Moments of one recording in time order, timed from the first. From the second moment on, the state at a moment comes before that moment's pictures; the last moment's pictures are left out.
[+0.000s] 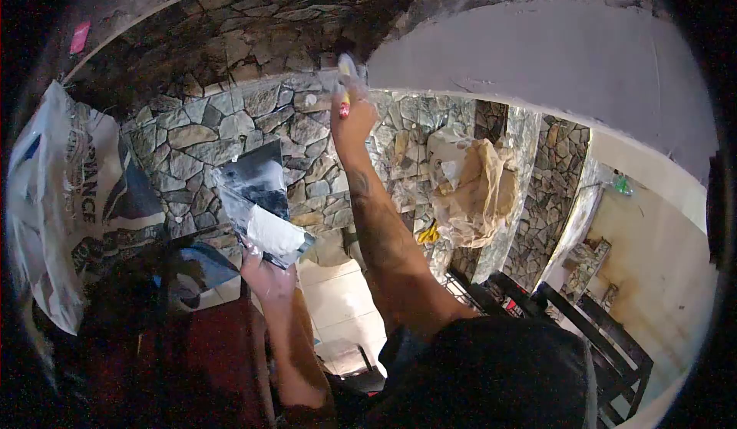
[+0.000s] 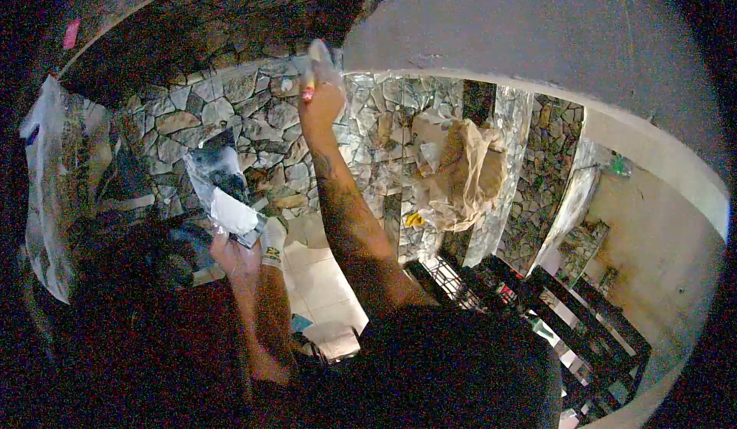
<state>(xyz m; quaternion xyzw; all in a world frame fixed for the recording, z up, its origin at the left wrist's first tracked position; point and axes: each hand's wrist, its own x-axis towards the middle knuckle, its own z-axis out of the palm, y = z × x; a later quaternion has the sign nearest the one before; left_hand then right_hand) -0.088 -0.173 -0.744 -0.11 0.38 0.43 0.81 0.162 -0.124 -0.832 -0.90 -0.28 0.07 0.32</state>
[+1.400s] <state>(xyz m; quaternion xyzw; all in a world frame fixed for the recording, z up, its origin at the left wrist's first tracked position) -0.080 -0.176 -0.742 -0.11 0.39 0.42 0.81 0.150 -0.124 -0.818 -0.84 -0.51 0.09 0.14</state>
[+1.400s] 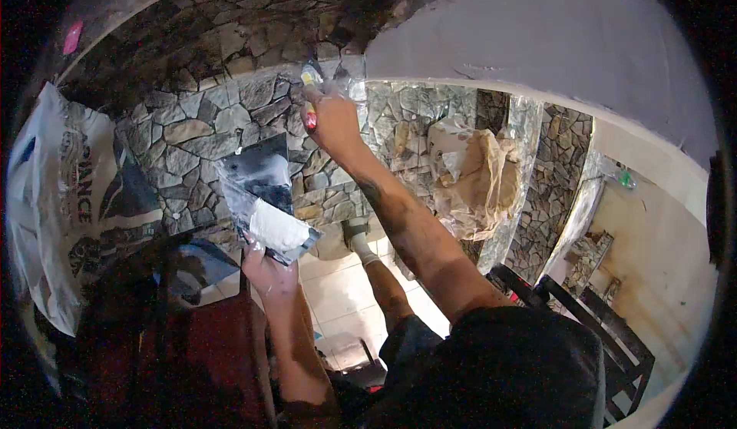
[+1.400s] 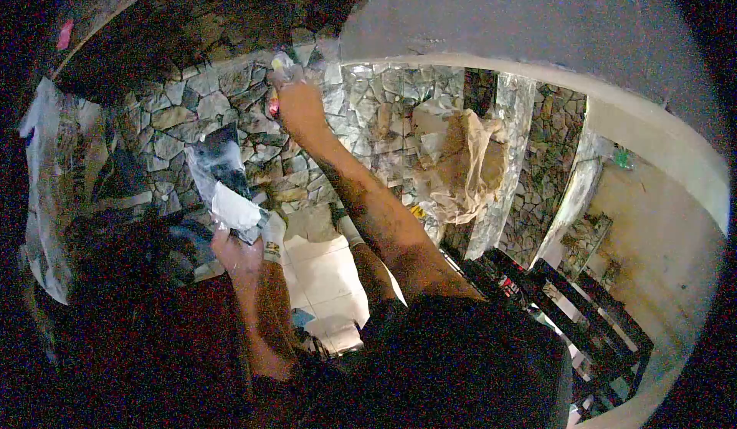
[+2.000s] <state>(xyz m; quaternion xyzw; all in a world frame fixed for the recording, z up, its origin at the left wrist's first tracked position) -0.084 -0.180 -0.747 -0.15 0.40 0.43 0.79 0.126 -0.151 -0.805 -0.81 -0.48 0.16 0.30</state>
